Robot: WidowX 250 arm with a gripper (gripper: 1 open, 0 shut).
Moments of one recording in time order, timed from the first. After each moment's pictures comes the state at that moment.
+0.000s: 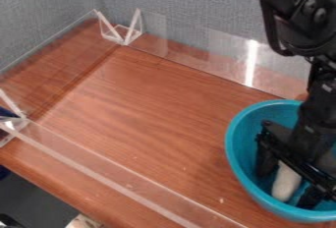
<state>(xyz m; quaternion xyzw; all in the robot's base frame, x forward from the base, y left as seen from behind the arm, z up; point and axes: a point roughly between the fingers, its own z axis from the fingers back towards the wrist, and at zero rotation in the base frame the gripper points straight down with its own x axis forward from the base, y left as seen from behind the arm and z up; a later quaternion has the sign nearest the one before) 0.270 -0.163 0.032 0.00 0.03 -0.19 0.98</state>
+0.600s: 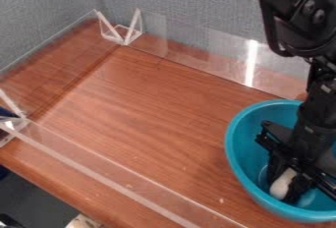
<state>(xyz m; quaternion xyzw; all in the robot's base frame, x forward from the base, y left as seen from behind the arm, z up) 0.272 -0.163 0.031 0.00 0.02 -0.19 0.98</state>
